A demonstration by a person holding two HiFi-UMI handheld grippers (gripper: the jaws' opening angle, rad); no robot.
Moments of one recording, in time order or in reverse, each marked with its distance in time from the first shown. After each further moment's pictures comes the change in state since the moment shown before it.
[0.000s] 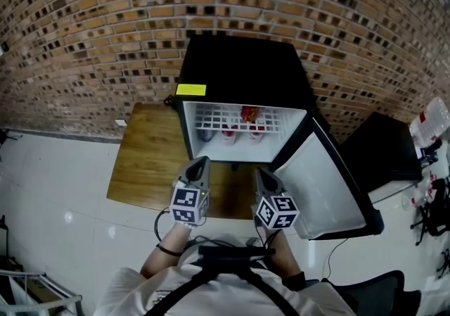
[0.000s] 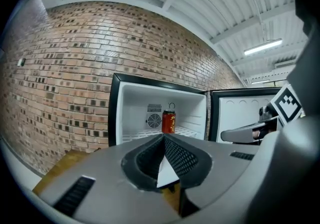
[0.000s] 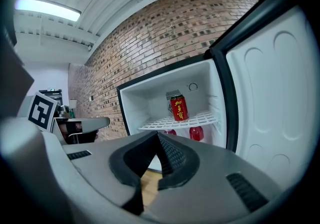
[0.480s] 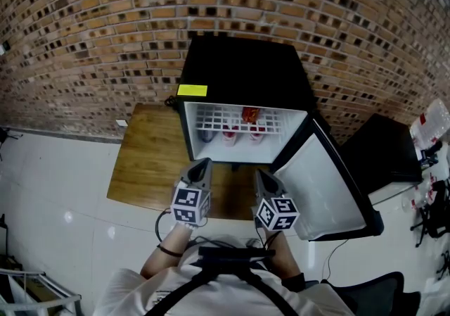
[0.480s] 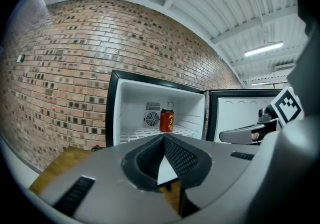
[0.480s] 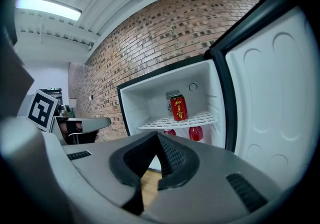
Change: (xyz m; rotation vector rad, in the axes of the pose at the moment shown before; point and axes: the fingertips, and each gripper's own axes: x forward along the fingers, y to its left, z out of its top) left arm 0.001 -0.005 -0.004 -0.022 0.016 -0.015; right arm -0.002 0.000 0.000 -0.010 -0.002 -0.002
